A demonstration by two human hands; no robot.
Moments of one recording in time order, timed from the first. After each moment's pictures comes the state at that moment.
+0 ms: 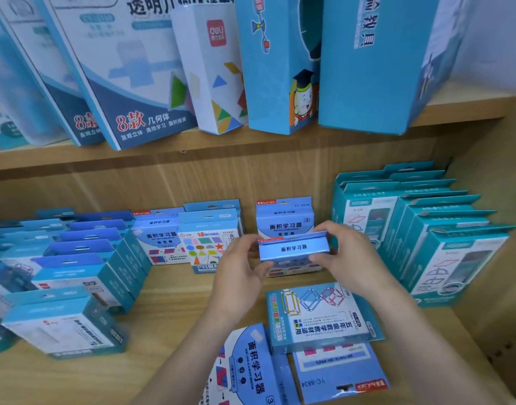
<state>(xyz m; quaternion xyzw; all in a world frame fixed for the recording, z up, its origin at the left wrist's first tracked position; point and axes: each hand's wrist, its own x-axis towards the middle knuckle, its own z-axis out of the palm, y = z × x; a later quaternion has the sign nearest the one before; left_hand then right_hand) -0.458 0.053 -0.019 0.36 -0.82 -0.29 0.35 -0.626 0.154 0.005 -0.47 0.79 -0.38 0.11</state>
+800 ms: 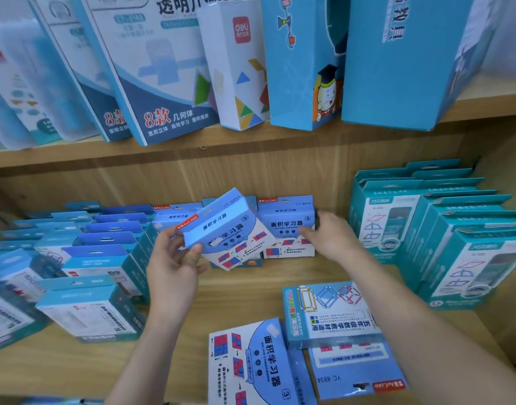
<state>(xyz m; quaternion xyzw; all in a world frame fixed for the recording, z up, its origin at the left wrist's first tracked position) -0.376 0.031 0.008 0.41 -0.58 -0.43 0.55 -0.619 0.085 0.002 -0.44 0.83 -0.31 0.17</state>
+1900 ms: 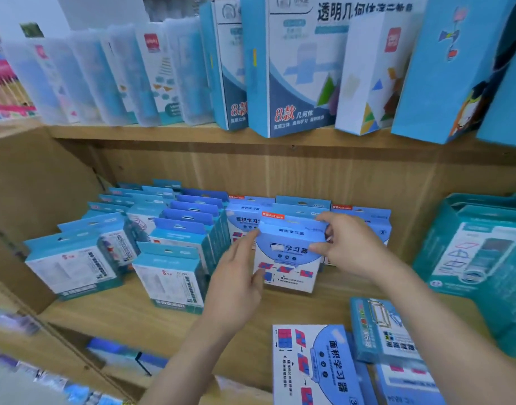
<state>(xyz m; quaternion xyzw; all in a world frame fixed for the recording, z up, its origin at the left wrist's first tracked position) -0.311 0.037 -0.009 0.45 -0.81 -0.17 0.34 -0.519 0.068 0.047 -0.62 0.73 -0.27 0.12</state>
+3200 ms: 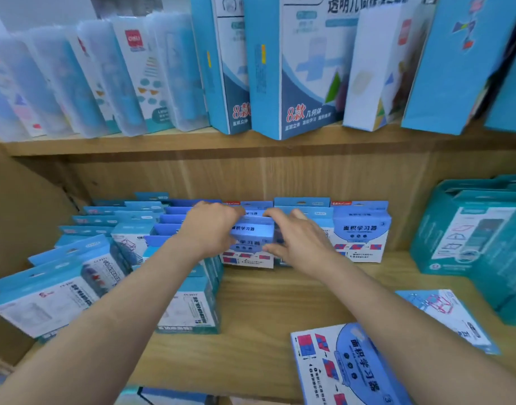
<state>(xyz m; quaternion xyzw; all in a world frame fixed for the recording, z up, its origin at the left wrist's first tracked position) -0.296 -0.093 0.060 0.35 -0.92 0.17 0.01 -0.455 0.012 0.027 -0.68 0.70 -0.22 0.02</state>
